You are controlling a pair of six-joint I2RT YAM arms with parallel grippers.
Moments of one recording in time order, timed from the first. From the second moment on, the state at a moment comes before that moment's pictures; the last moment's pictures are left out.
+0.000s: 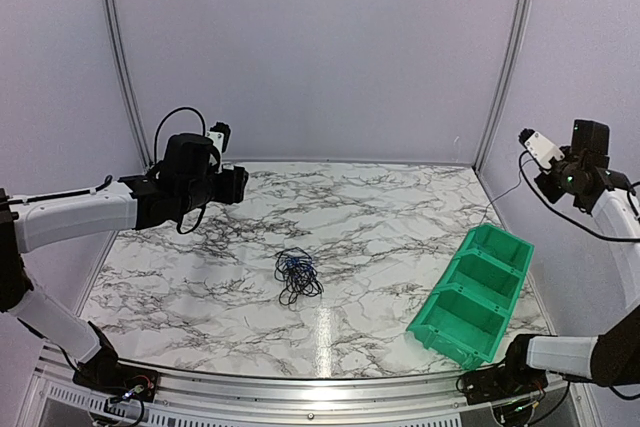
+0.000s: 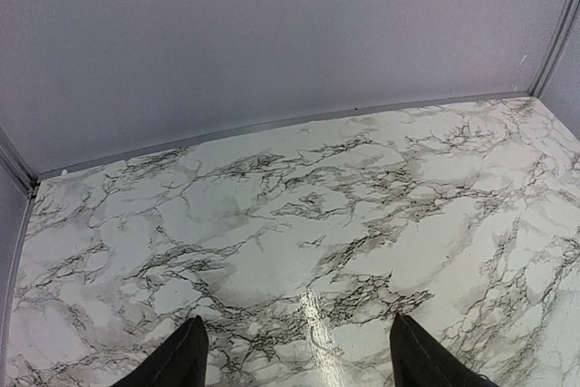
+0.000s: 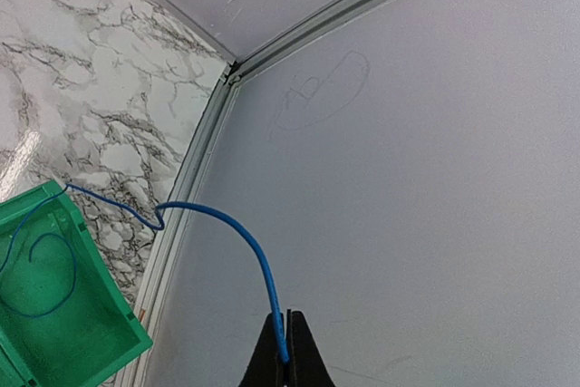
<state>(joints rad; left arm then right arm) -0.66 1.45 1.03 -0.02 -0.36 -0.19 -0.23 1.04 1.11 -0.54 0.09 -0.91</state>
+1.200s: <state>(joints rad) -0.66 1.45 1.03 -0.03 -0.35 -0.20 -0.23 1.40 0.94 -0.83 -0.12 -0.96</state>
